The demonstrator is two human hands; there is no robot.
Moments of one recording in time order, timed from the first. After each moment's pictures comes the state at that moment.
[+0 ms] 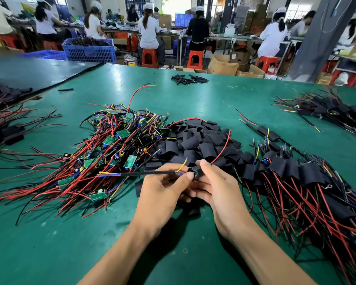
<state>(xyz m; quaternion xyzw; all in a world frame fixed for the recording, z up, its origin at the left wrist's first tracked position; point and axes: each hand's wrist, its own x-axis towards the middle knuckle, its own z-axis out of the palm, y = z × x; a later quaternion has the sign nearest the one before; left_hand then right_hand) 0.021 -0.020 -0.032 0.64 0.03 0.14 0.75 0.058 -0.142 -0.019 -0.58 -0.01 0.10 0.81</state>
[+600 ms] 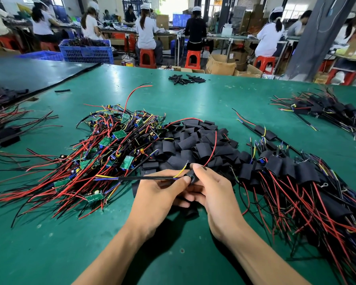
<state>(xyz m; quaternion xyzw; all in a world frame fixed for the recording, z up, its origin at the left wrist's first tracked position) 0.020 -0.017 -0.032 0.63 0.03 0.08 0.77 0.053 -0.141 -0.023 -0.58 -0.03 0.12 0.81</state>
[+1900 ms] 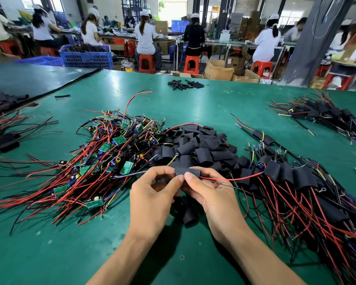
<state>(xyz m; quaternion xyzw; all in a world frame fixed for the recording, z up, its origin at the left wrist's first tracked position) 0.018 -0.023 -0.018 0.69 0.12 0.24 0.67 0.057 -0.143 -0.026 -0.49 -0.05 0.10 0.86</state>
